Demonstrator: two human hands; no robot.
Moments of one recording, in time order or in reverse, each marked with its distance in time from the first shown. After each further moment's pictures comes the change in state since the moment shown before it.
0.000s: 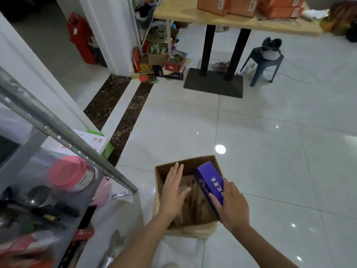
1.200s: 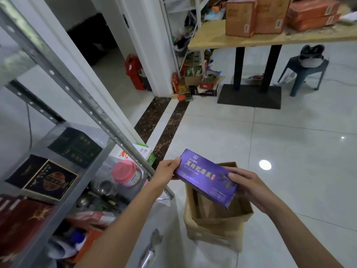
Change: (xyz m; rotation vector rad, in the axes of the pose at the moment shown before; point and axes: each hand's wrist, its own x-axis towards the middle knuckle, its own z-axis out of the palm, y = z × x) left_hand -0.048 0.105 -0.153 -0.510 0.156 -0.397; right_hand -0.018 -0.043 -0.143 1.271 -0.526 -0.046
